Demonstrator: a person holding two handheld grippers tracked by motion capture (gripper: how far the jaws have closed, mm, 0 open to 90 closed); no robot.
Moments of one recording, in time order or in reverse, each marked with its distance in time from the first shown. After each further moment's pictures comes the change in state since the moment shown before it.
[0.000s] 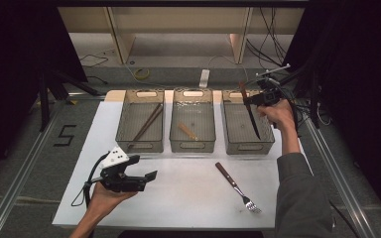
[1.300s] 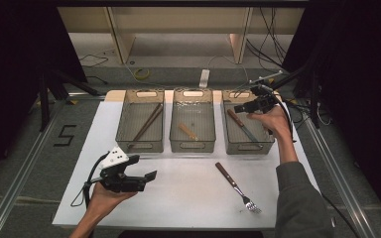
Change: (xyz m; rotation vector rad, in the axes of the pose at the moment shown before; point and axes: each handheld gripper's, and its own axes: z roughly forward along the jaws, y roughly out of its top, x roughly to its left) left arm 0.000 0.000 -0.001 -0.002 0.003 0.004; right arm 0.020 -0.012 0.009 0.029 -0.003 -0.007
